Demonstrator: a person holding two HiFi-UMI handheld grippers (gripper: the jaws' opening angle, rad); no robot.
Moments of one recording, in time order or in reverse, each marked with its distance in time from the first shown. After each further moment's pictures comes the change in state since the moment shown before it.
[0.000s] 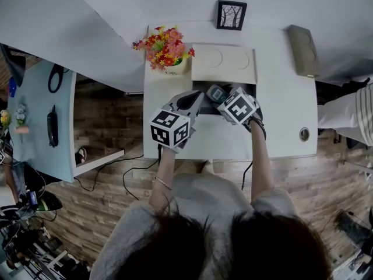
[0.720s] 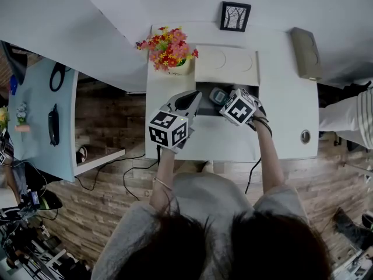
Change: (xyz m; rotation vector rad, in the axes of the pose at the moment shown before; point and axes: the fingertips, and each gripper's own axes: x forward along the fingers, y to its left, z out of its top) left arm -0.009 0.014 0.005 -0.014 -0.017 0.029; right arm 0.008 0.001 -0.006 -0.145 0.080 0.017
